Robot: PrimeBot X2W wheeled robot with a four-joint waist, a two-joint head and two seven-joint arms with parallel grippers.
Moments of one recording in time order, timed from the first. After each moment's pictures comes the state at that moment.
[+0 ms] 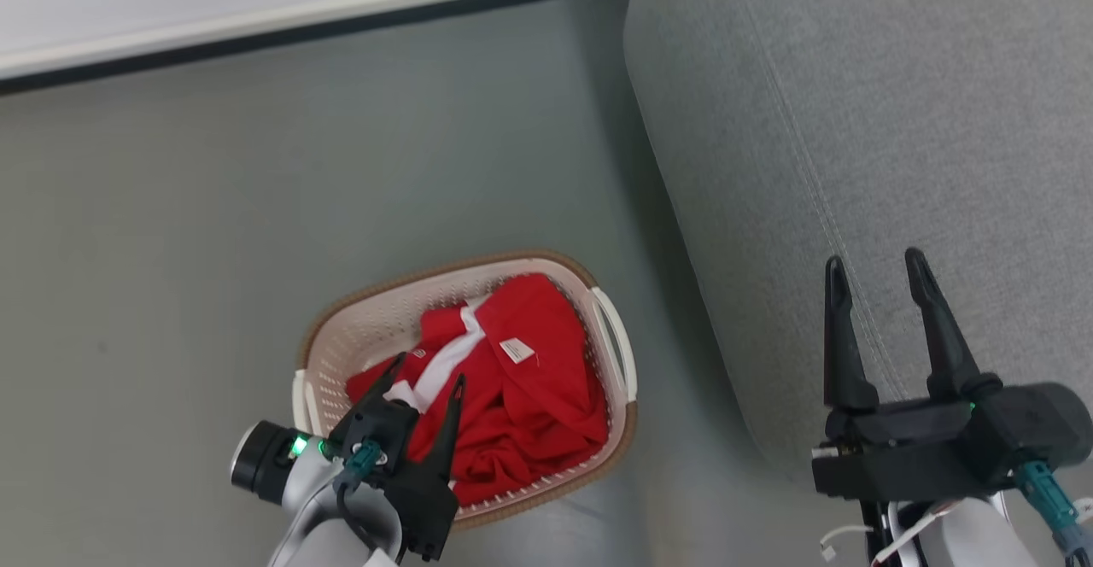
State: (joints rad) left arm -0.34 0.07 -0.37 0.57 -0.09 0.00 -0.17; right arm -0.16 -0.12 0.21 -0.06 0.17 -0.11 -0.26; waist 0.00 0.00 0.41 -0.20
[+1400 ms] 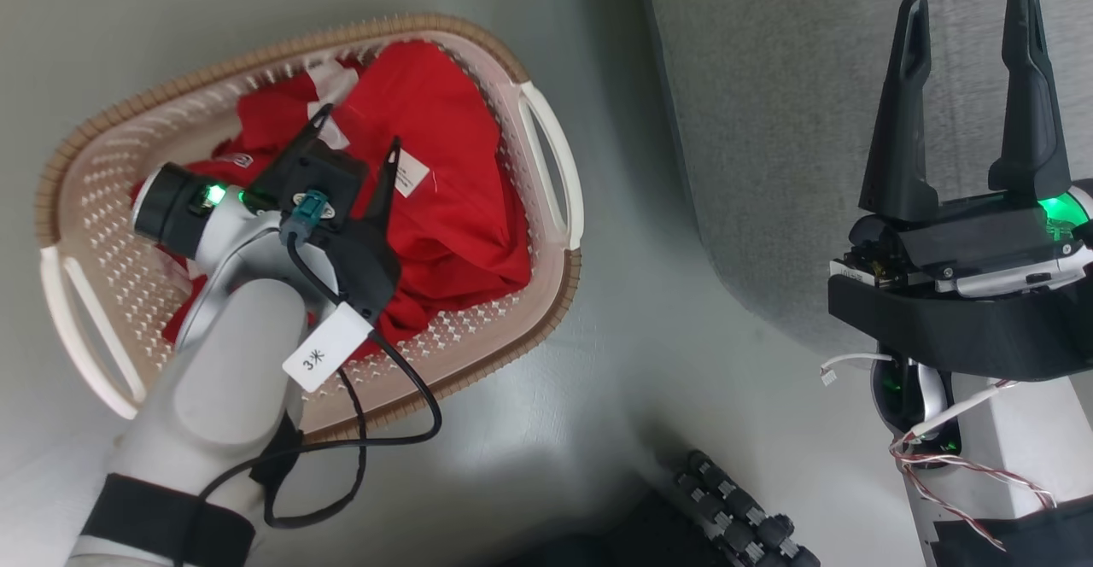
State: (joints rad) left arm -0.82 0.13 -0.37 0.75 -0.02 -0.04 -0.10; right arm -0.48 -0.07 0.19 -0.21 0.15 -0.11 -0.26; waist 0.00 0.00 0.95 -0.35
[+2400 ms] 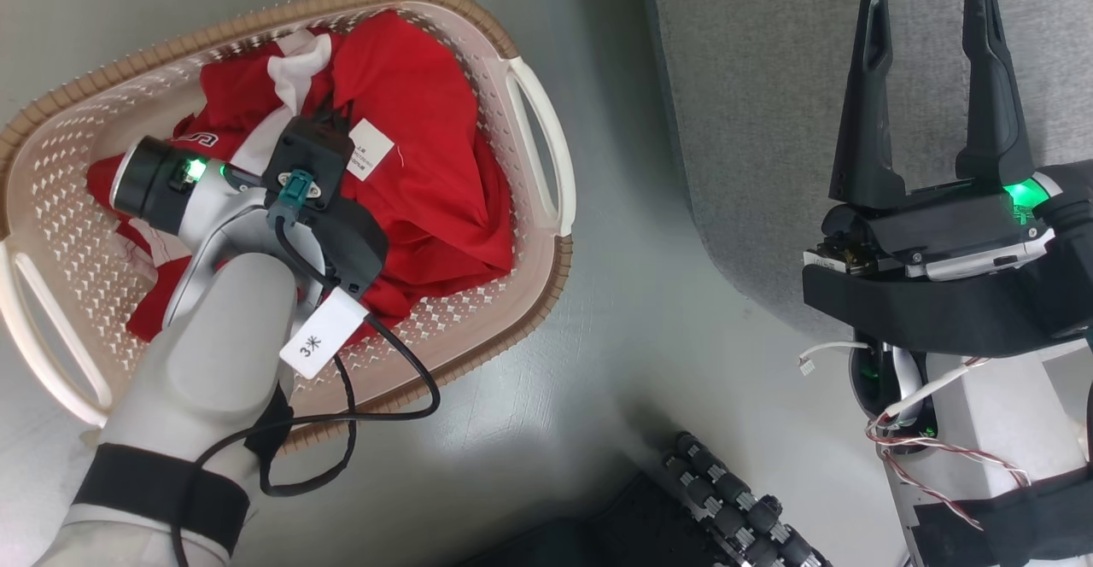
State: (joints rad) left arm -0.90 0.13 -0.37 0.87 0.00 -0.01 -0.20; right arm -0.53 -0.06 0.22 -0.15 0.15 -0.10 -0.26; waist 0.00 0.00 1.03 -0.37
